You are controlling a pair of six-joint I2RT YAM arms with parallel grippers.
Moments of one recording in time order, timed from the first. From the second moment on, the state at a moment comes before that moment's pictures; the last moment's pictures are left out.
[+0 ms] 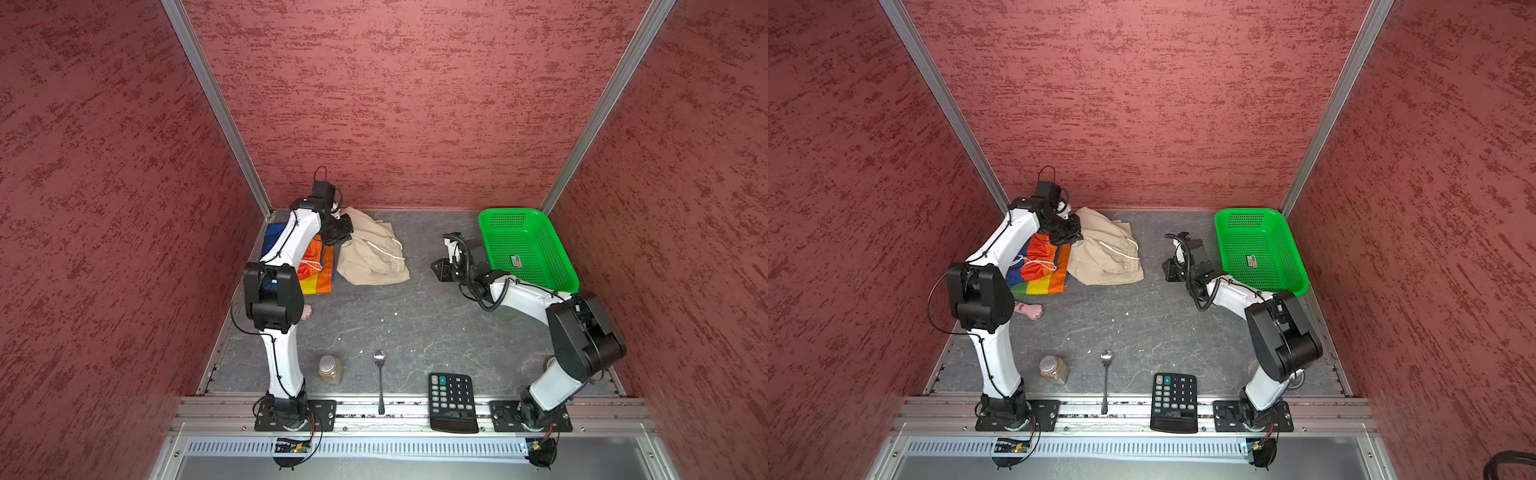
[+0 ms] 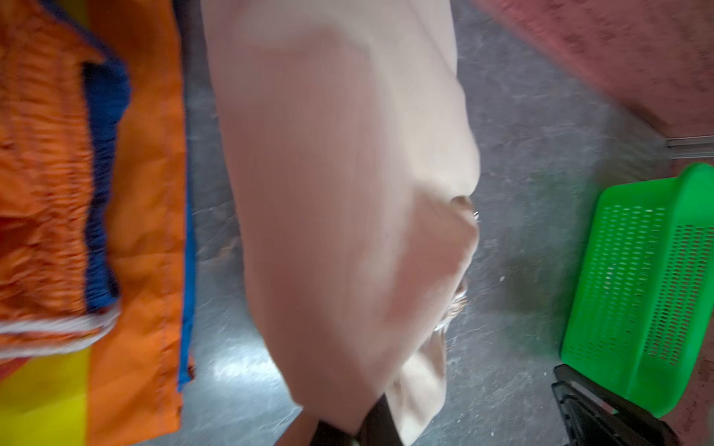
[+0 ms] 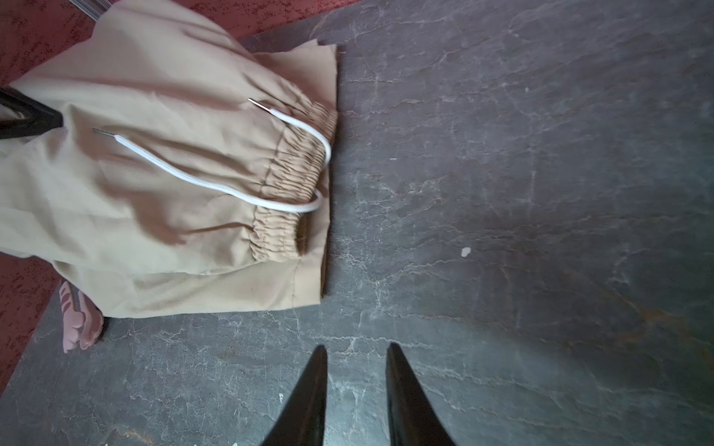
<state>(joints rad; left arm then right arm) -0.07 2.04 1.91 -1.06 0.27 -0.43 0.42 1.67 0.95 0.08 -0.21 0.43</state>
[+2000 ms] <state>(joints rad) 0.17 2.07 1.59 -0.74 0.04 -0.60 0.41 1.75 0.94 0.08 -0.29 0.50</state>
